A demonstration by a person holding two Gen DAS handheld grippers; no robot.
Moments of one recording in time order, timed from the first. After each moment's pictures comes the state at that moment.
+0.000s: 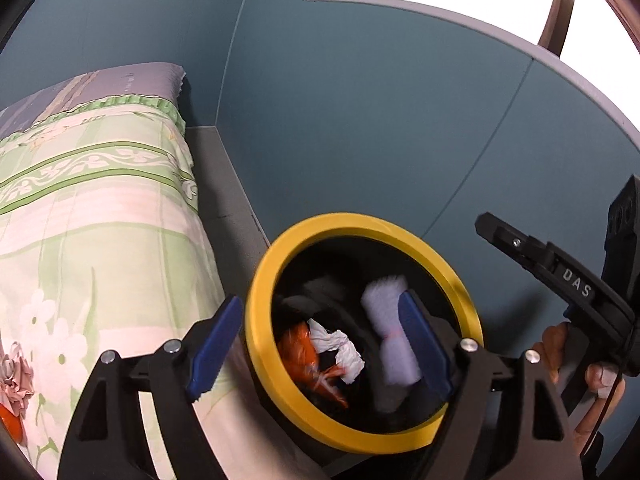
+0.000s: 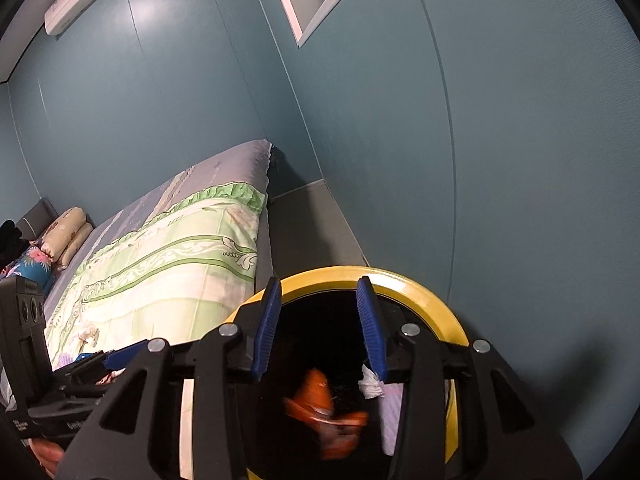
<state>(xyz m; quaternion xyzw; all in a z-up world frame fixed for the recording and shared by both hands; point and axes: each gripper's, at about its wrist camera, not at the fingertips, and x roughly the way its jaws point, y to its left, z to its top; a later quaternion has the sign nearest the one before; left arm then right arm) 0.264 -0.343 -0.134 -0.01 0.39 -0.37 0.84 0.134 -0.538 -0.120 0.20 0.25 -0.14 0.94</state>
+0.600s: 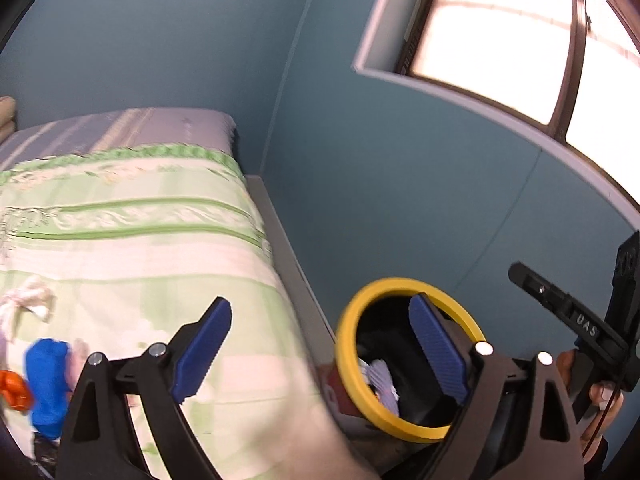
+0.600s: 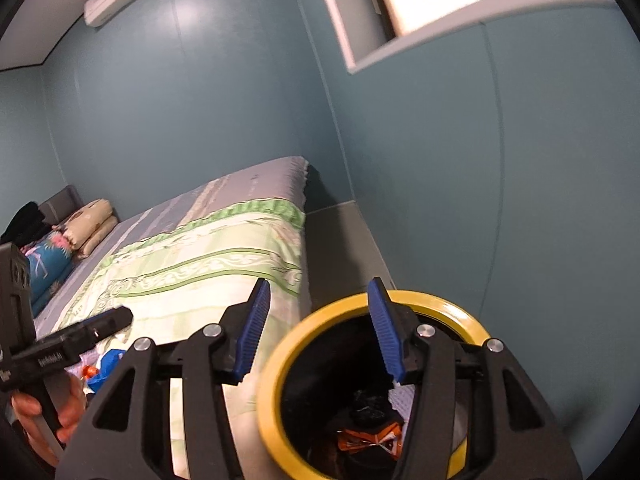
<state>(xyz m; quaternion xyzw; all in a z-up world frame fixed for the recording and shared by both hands) 0.264 -0.226 -0.064 -0.05 0.31 -0.31 0.90 0.129 -0.479 -0.069 0.16 0.21 -0.09 0.96</state>
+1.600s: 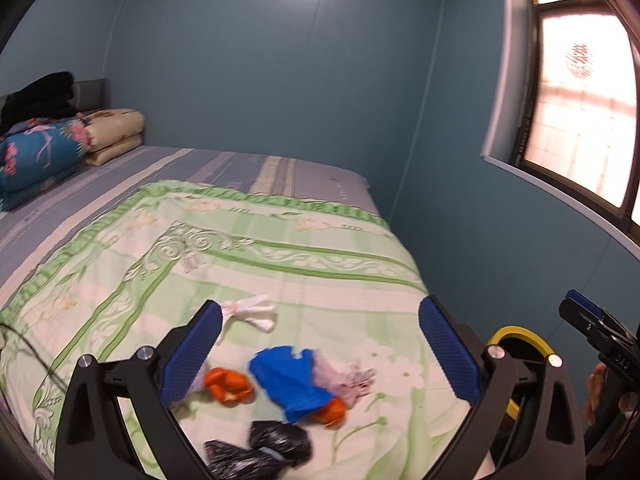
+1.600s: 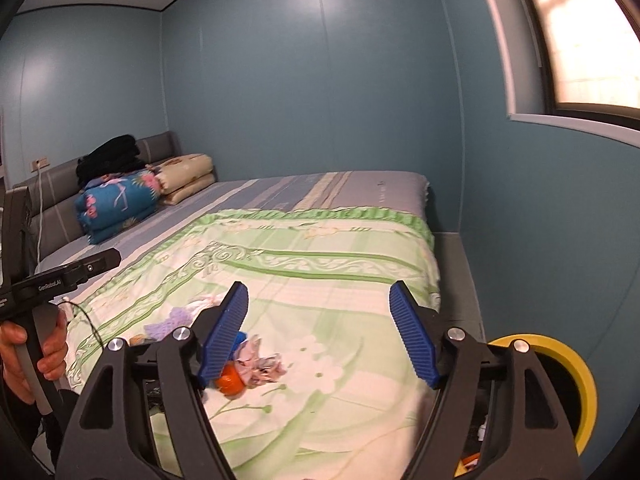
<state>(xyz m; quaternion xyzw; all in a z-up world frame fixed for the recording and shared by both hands) 0.211 0.018 -0.005 -0.08 0.24 -0.10 0.96 0.156 -0.283 -0.018 0.05 0.19 0.09 0.98</state>
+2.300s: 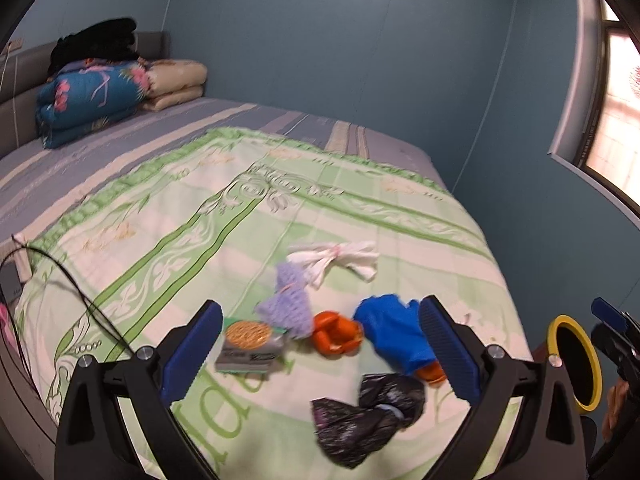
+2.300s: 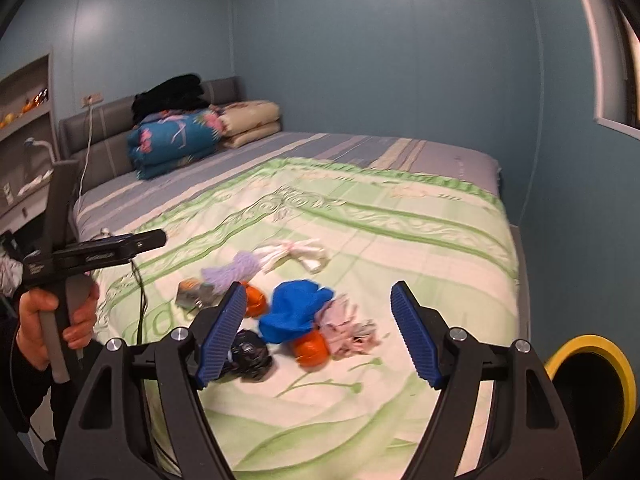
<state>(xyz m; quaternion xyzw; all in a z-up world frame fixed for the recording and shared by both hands) 0.209 0.124 -0.085 -0.12 0.31 -0.01 0.94 0.169 -0.163 -0.066 -0.02 0.25 0.21 0.95</state>
